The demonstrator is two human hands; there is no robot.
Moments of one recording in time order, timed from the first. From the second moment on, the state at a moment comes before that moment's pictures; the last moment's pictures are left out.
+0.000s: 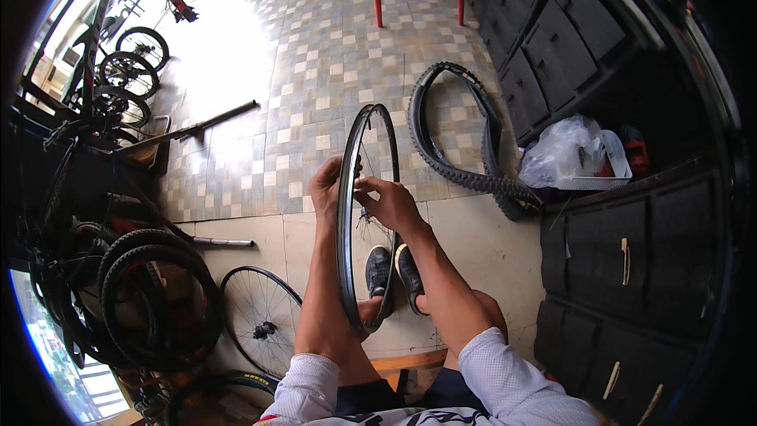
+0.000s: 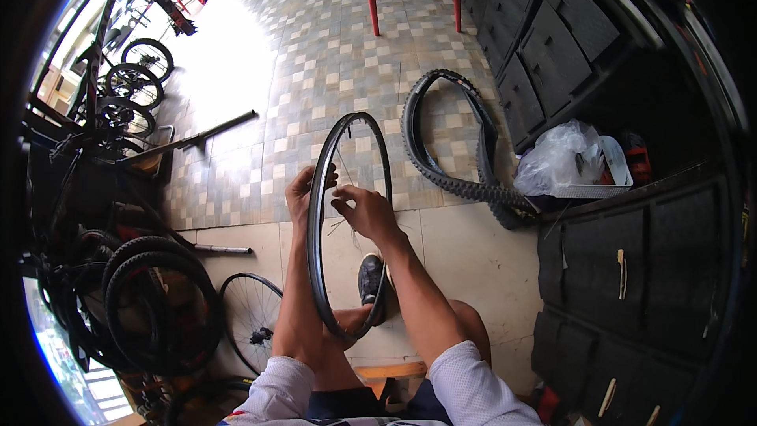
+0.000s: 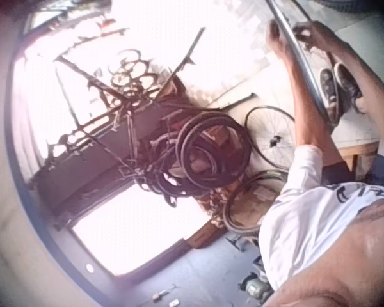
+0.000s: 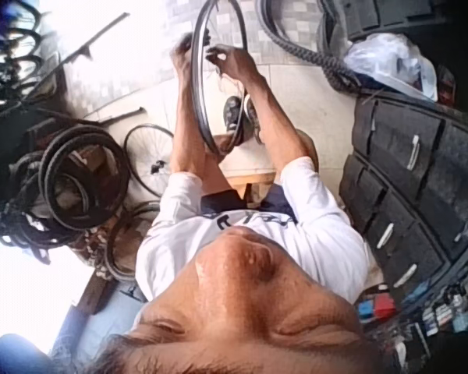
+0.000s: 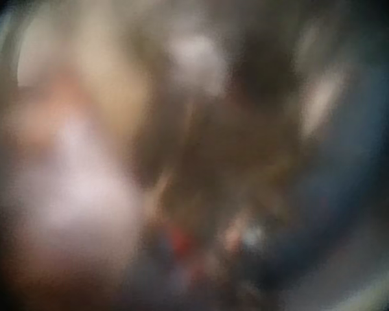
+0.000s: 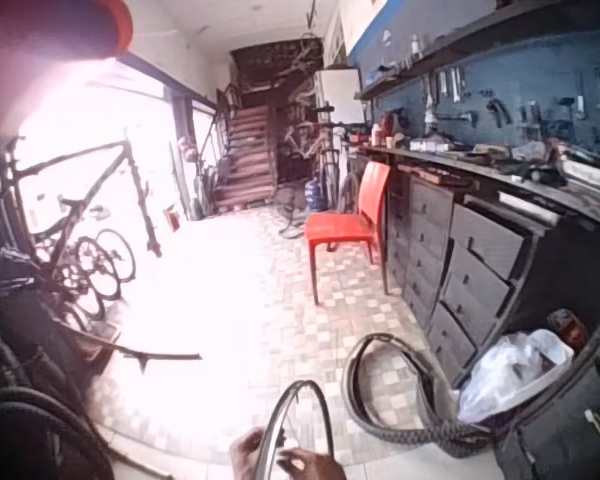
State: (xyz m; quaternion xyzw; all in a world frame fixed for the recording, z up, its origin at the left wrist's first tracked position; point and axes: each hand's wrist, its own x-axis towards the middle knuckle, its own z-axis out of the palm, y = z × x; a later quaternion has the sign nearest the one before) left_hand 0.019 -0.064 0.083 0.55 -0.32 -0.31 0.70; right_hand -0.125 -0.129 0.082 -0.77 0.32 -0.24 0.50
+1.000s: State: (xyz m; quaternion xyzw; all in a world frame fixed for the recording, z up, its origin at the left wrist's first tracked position) left_hand 0.007 -0.078 0.092 0.41 -0.36 -0.38 0.75; right_hand -0.146 -0.124 0.090 -0.84 0.33 -0.20 0.39
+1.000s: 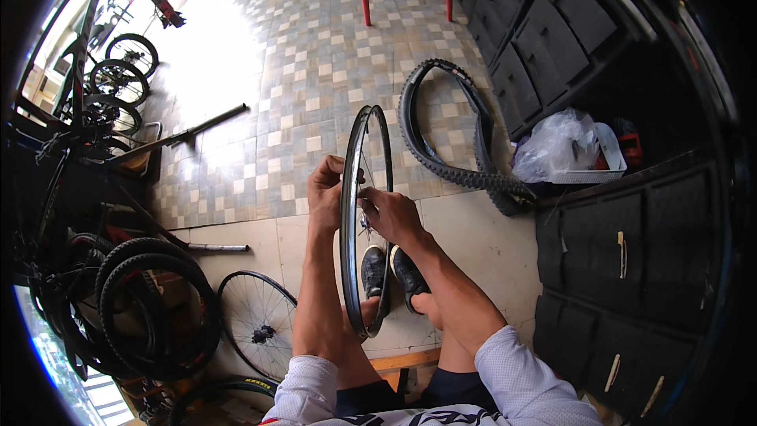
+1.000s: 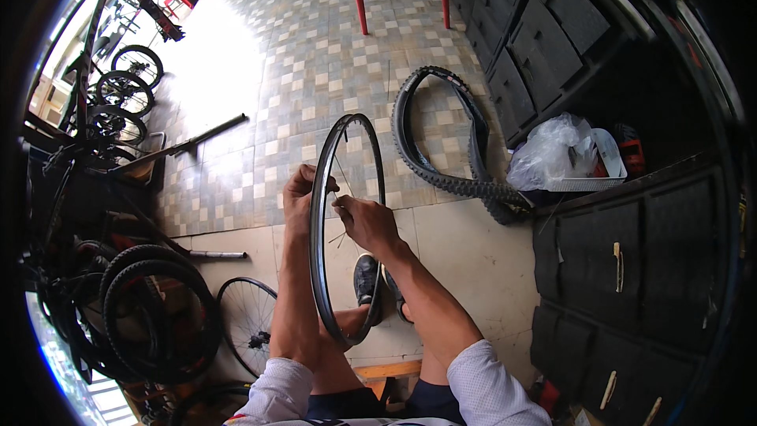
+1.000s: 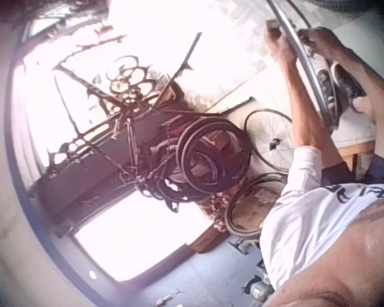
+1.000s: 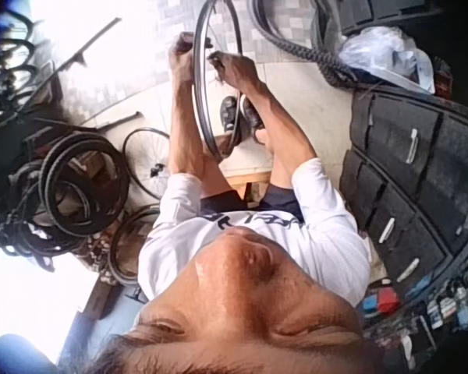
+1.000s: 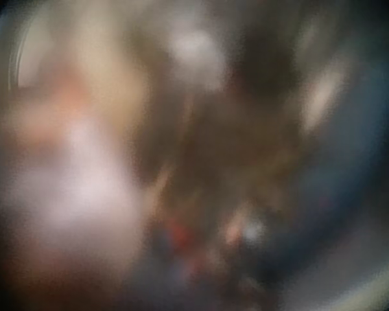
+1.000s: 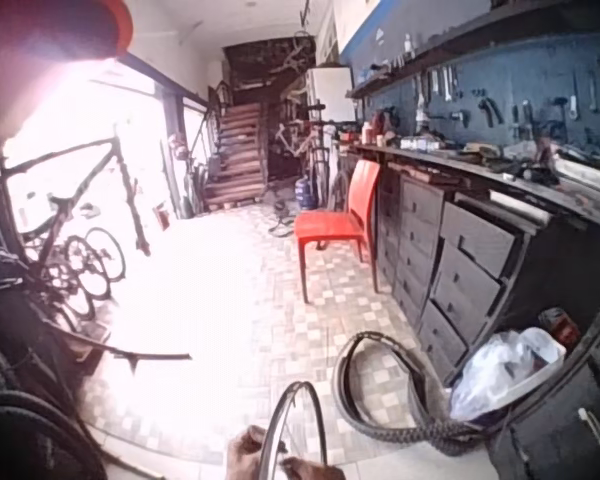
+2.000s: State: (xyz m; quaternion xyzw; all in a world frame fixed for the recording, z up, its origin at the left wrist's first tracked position) left_hand -0.004 -0.075 0.120 0.54 -0.34 -0.41 0.65; right_hand -0.142 -0.131 0.087 -0.83 0.33 -0.16 0.41
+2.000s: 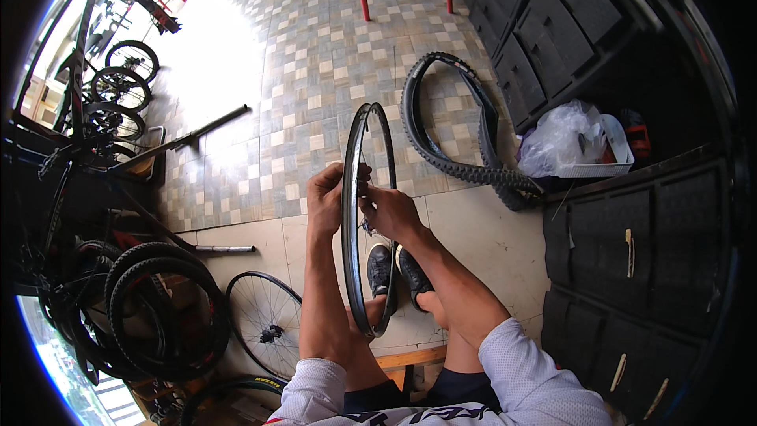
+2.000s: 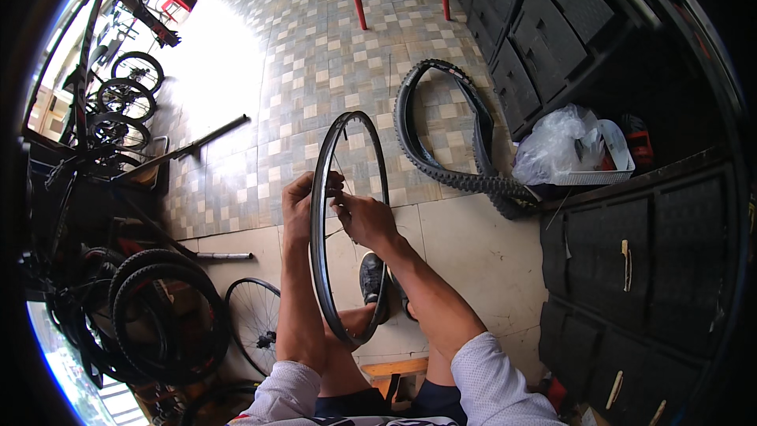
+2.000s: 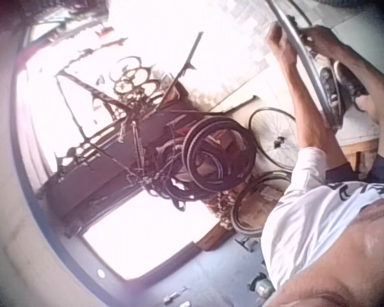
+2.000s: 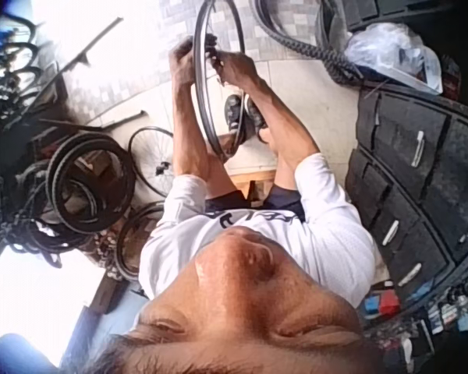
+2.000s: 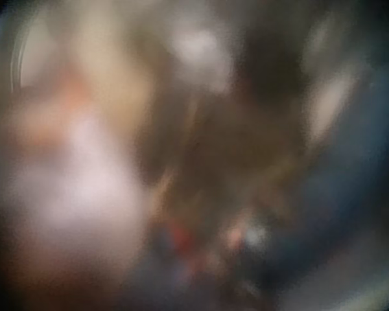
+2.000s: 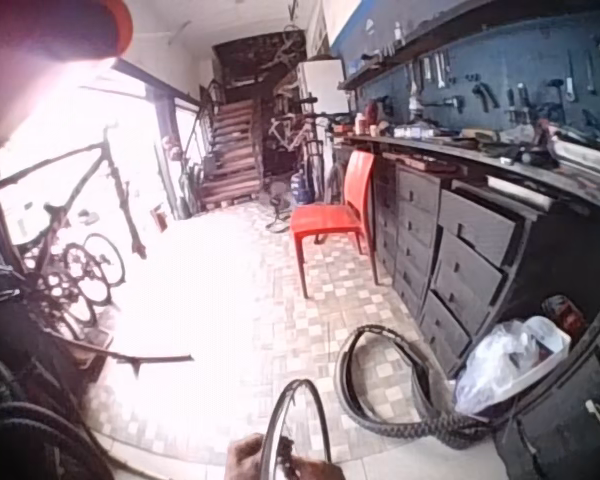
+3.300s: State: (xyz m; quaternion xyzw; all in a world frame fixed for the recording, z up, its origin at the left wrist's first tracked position) left_hand -0.018 -0.087 0.124 0.55 -0.30 -0.41 0.66; right_hand -0.147 -0.129 0.091 -0.84 0.35 -0.11 0.41
